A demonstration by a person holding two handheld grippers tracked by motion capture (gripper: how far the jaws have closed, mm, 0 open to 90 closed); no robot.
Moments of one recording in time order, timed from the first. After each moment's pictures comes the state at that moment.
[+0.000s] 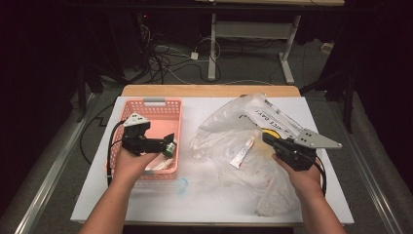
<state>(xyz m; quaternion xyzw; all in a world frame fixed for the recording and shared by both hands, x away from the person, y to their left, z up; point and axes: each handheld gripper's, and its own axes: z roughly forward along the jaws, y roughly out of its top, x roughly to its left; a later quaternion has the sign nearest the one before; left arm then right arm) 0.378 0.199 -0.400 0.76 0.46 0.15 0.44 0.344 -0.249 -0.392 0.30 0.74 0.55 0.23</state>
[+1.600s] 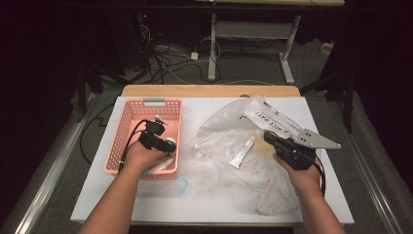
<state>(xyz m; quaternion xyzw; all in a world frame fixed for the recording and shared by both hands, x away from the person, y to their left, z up) 0.437 0.179 -0.462 0.84 0.50 0.02 0.20 0.347 -0.251 -0.399 0.31 0.74 0.55 0.24</state>
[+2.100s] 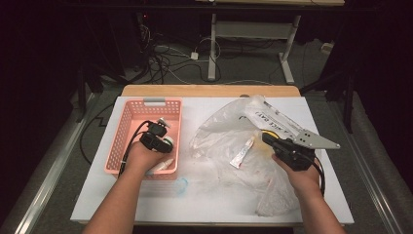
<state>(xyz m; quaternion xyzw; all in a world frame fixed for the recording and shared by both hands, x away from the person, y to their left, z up) 0.435 0.173 -0.464 0.85 0.50 0.04 0.17 0.346 -0.249 -0.399 0.31 0.74 0.55 0.23</state>
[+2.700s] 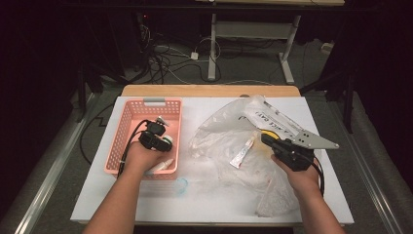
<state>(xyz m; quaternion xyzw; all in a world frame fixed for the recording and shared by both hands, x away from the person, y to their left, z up) 0.435 0.178 -0.458 0.84 0.51 0.05 0.18 0.346 -0.248 -0.399 0.30 0.74 0.55 0.23</state>
